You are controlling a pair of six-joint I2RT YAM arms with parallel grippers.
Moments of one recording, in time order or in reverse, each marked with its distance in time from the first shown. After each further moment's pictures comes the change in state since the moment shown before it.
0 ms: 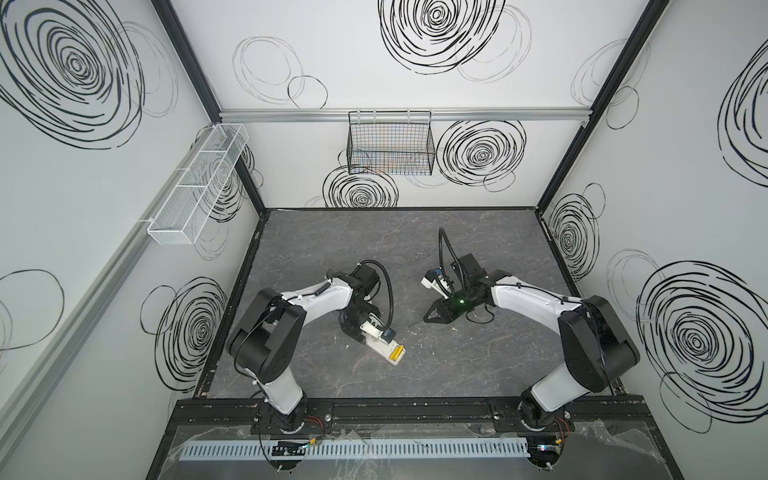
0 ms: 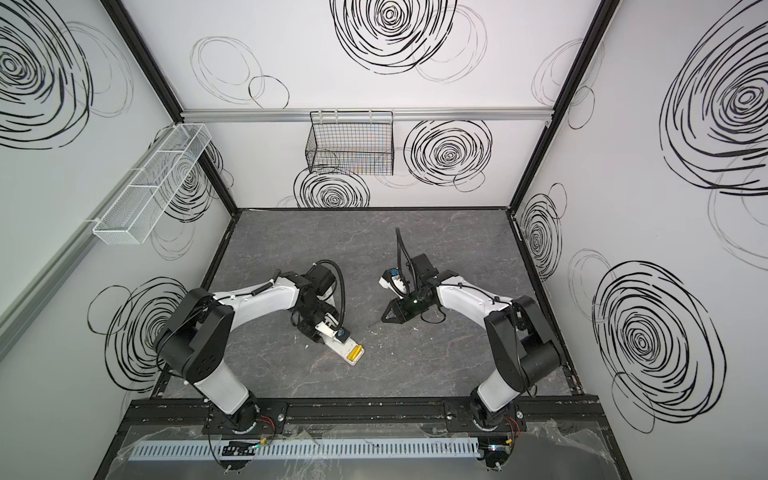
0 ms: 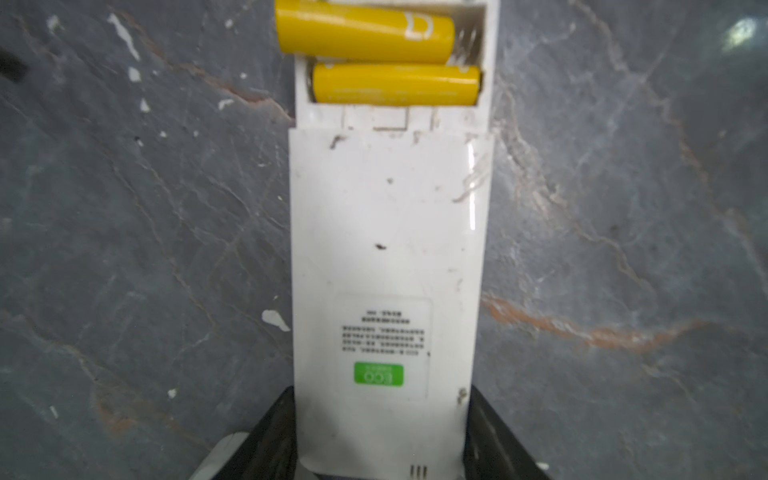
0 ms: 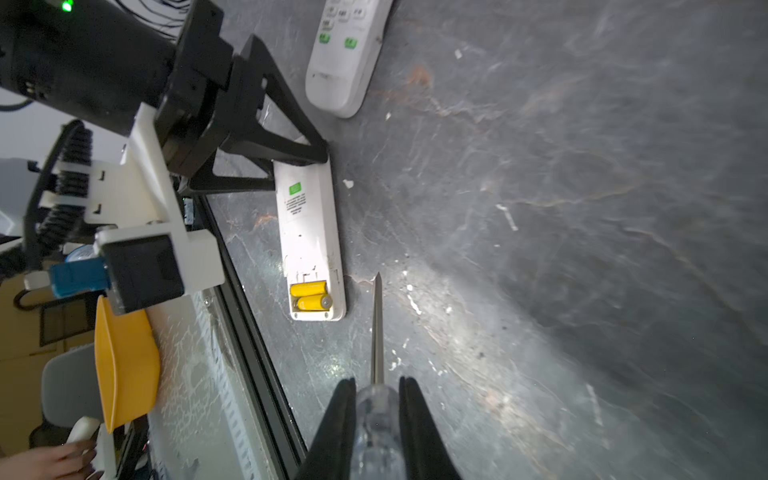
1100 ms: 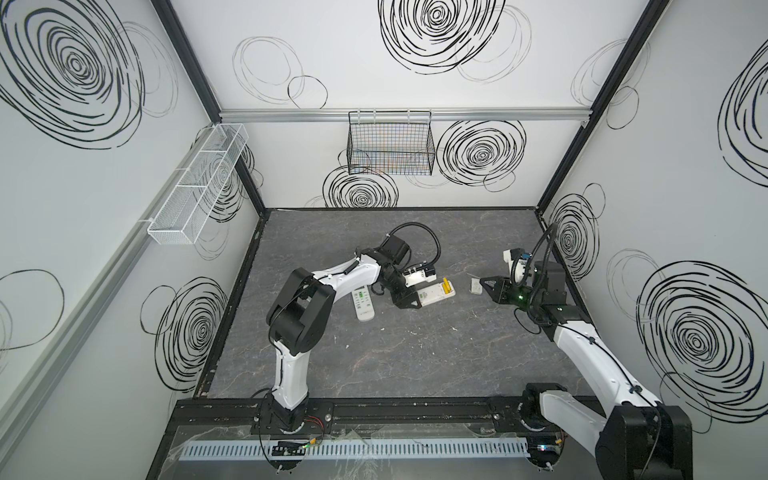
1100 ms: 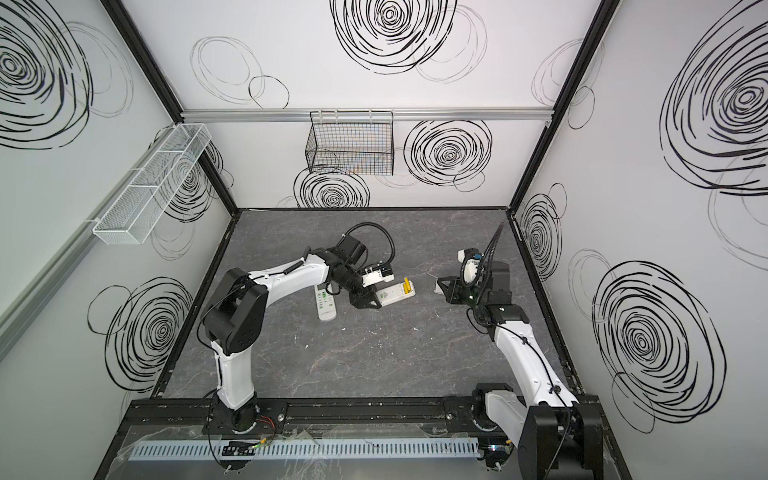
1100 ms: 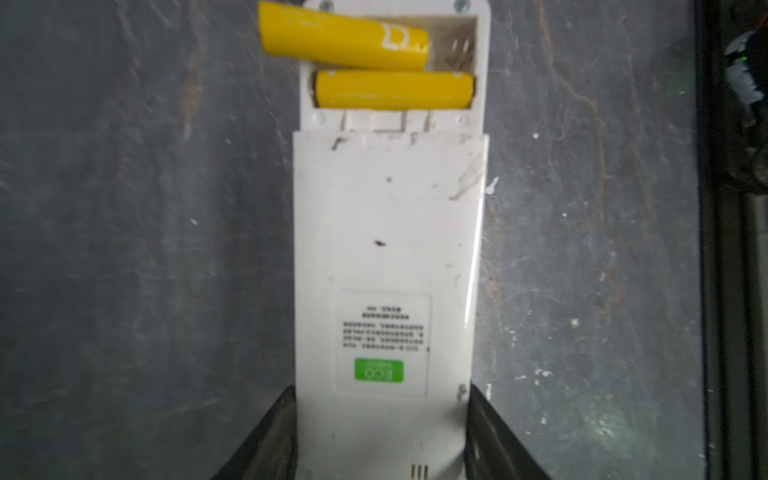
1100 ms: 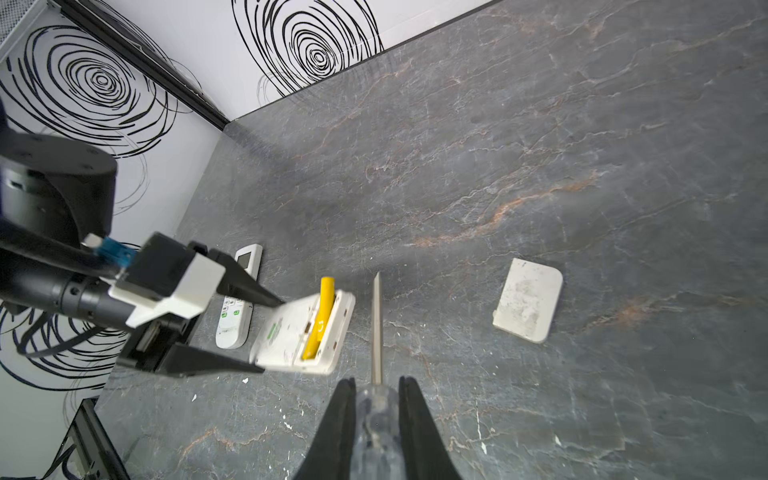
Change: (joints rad) left arm -0.089 0.255 0.362 0.195 0.297 -1.062; right arm -0.460 -0.543 -0.328 0.341 0.153 0.288
